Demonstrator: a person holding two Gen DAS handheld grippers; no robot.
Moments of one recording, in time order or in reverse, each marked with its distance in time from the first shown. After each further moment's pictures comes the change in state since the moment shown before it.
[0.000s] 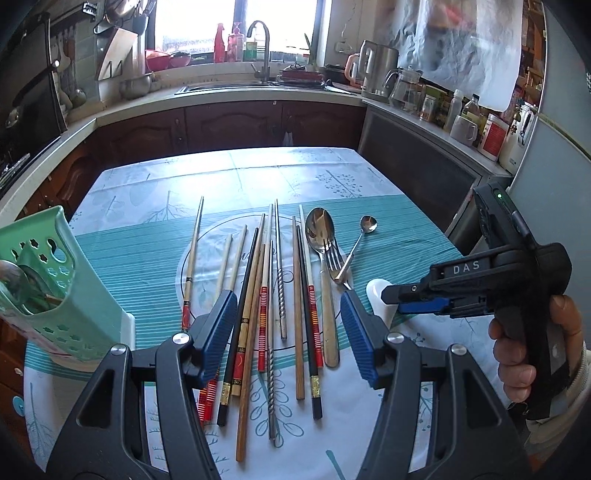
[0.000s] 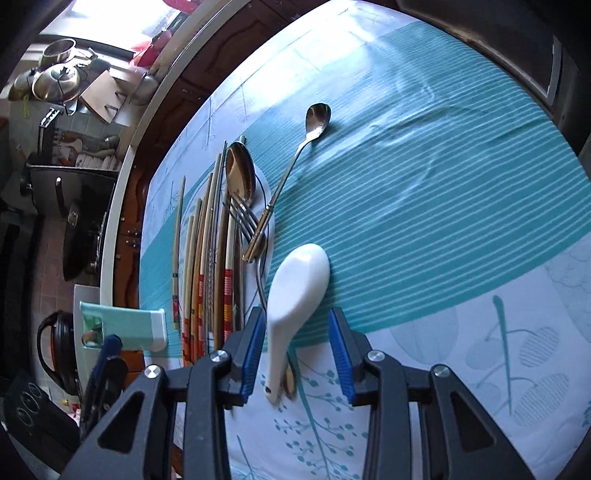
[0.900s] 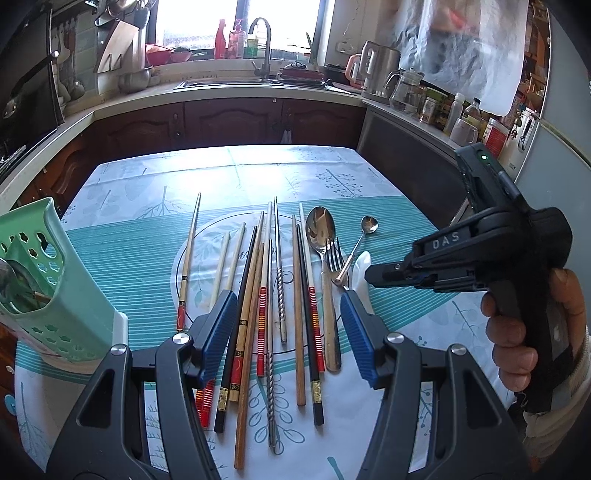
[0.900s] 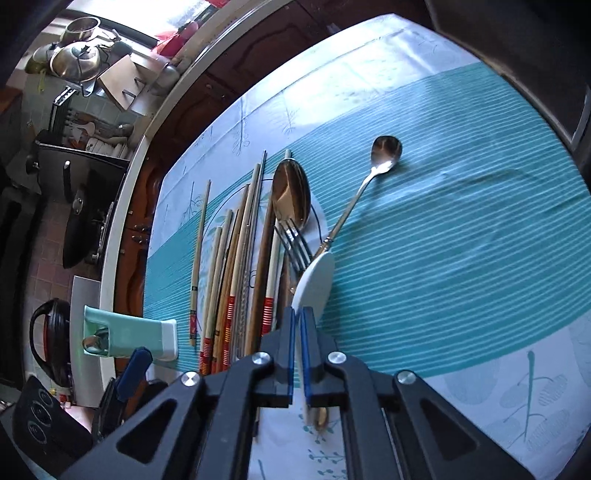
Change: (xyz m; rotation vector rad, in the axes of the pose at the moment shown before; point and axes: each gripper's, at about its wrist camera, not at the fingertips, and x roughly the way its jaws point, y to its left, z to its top) left arm 0.007 0.012 -0.002 -0.015 -0.002 -0.022; right arm 0.011 0.044 0.024 -0.091 -0.016 -0.011
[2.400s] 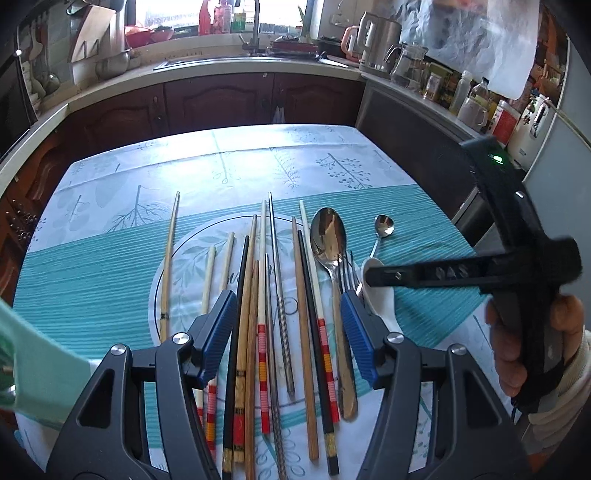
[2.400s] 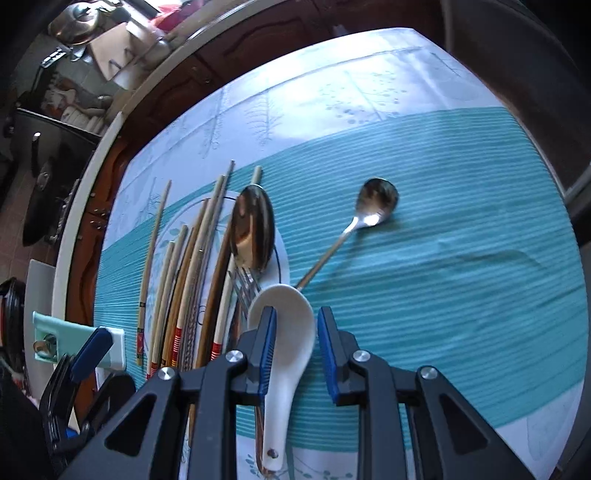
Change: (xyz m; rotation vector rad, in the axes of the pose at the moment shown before) left arm 0.073 0.008 0.045 0.028 0.124 -0.020; right arm 0.023 -0.003 0.037 -0.146 0.015 -0.167
